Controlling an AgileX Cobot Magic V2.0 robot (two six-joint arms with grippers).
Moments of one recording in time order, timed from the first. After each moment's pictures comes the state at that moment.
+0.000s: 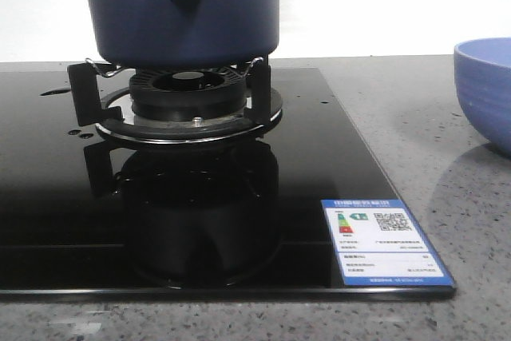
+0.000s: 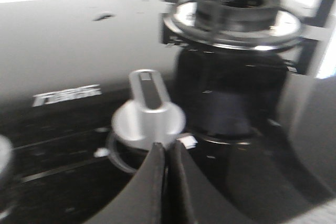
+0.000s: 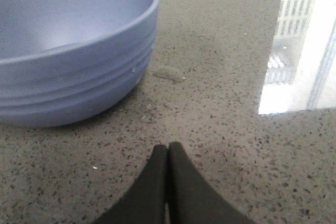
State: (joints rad) left arm -0.35 0.00 0.00 -0.14 0.34 0.11; right arm -0.09 -0.01 0.01 -0.03 0.33 0.07
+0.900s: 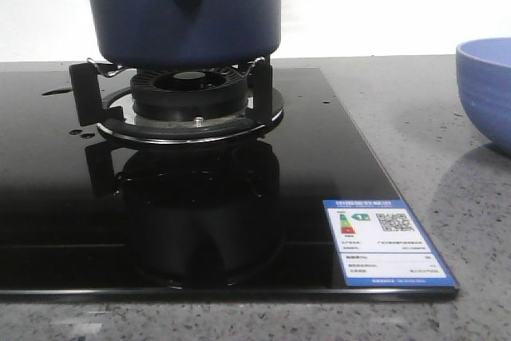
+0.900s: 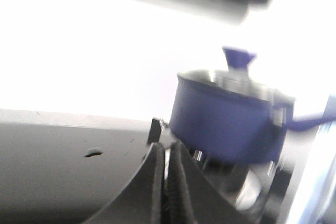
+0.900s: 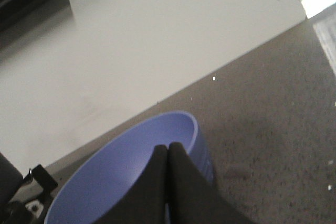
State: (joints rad) left arm -0.41 0.00 0.00 -0.34 -0.15 0.02; right arm -0.09 -0.01 -0.01 0.47 0.04 0.07
